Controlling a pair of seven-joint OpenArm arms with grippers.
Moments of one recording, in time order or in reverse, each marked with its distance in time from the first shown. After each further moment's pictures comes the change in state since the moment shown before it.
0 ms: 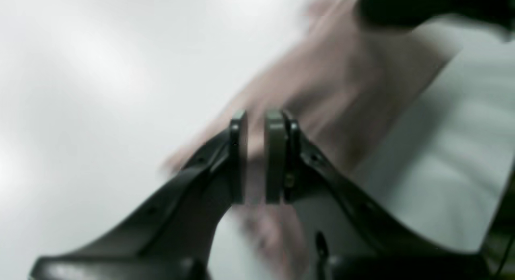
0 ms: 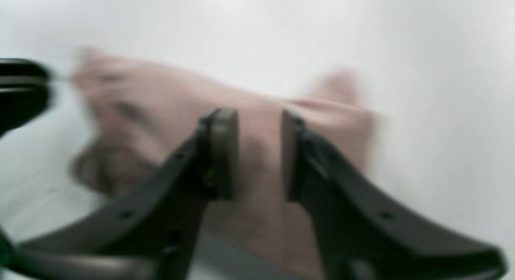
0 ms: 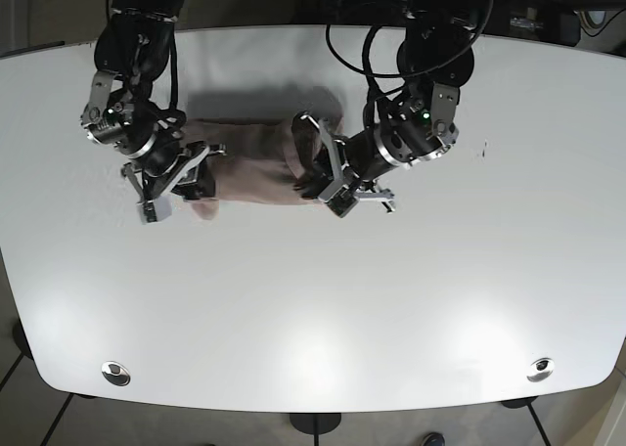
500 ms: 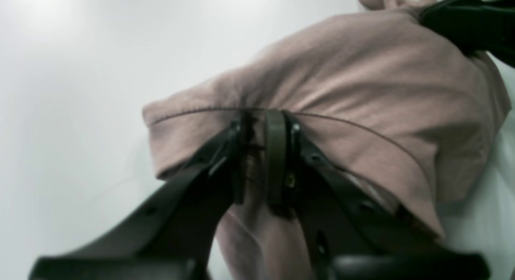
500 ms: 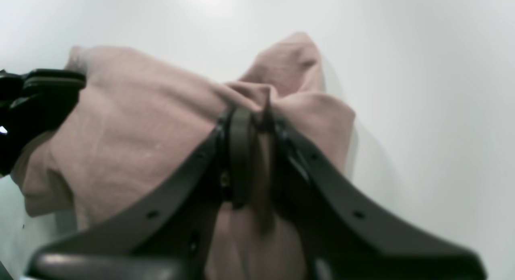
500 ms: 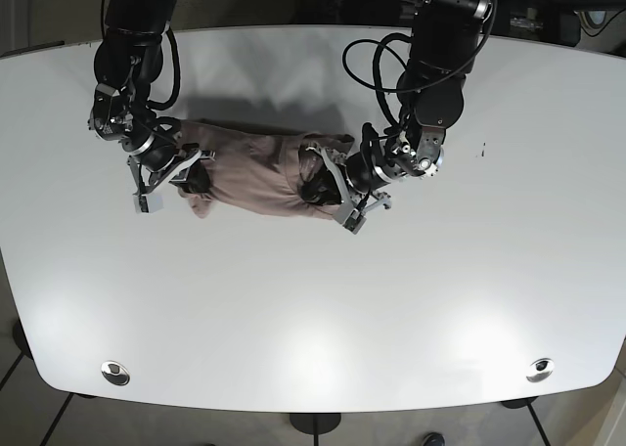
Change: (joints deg) left arm -11.0 -2.4 1.6 -33.4 -2.8 3.8 -16.4; right arm 2.6 3.8 -0.4 -21.8 1.5 0.7 15.2
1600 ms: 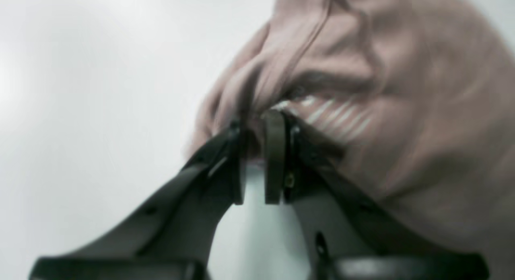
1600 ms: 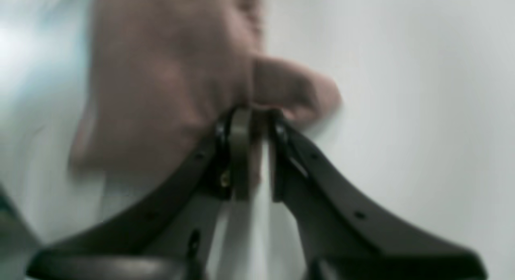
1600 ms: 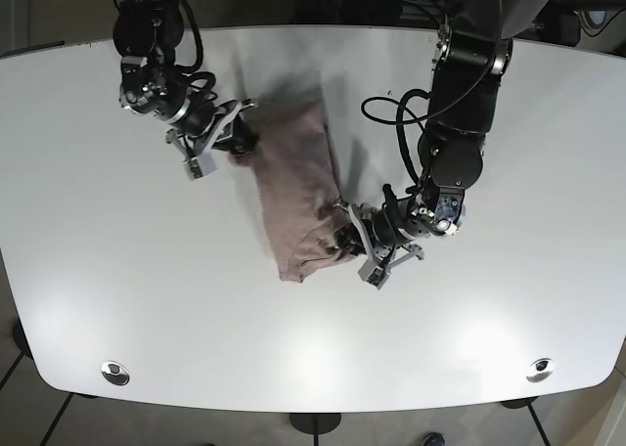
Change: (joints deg) left arm -15.8 -3.1 0.1 -10.8 2.9 1.1 3.7; right arm -9.5 -0.3 -15.0 8.8 -1.2 4.1 1.1
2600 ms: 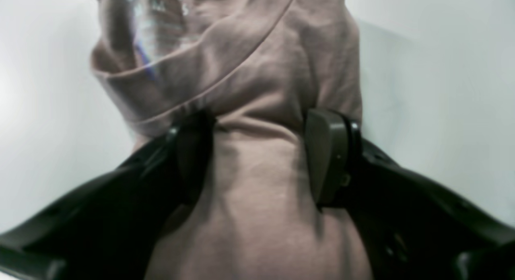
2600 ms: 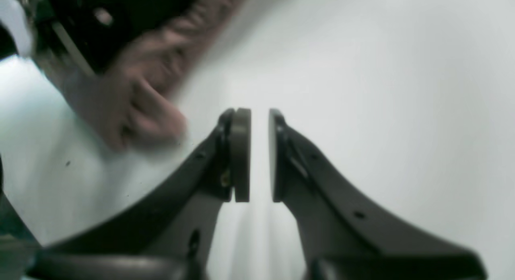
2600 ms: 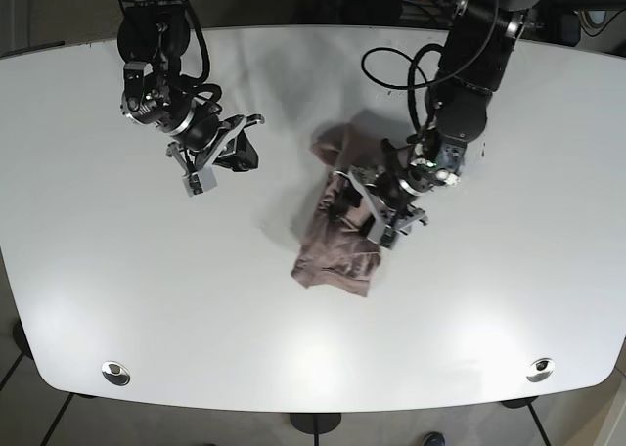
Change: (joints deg) left arm 12.6 -8.2 6.9 6.9 -6.3 11.5 -13.2; right arm 2.0 -1.4 3.4 4.4 0.5 -3.9 -2.5
